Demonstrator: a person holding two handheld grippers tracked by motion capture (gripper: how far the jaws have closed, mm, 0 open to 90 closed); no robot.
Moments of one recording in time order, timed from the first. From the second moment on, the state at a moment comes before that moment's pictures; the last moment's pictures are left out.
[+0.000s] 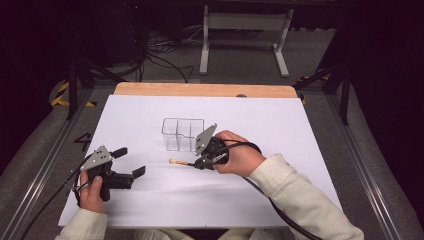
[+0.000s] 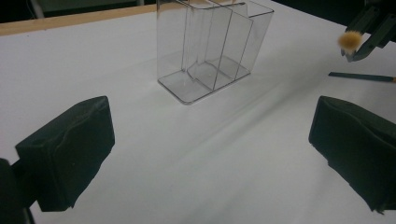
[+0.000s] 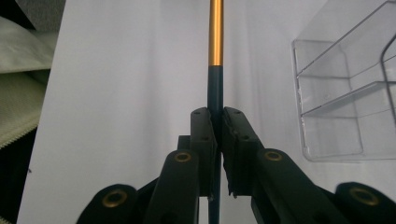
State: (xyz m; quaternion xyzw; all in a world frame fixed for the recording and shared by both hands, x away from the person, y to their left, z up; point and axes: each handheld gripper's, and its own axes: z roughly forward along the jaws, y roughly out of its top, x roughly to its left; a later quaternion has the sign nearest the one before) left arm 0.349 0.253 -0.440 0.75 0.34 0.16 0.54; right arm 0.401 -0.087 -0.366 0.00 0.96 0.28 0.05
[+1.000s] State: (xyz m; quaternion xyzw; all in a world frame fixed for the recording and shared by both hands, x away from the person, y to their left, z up) left arm 0.348 0.251 -0.441 0.74 0.33 0.16 0.57; right arm 0.405 -0.116 -0.344 0.07 0.88 0.47 0.08
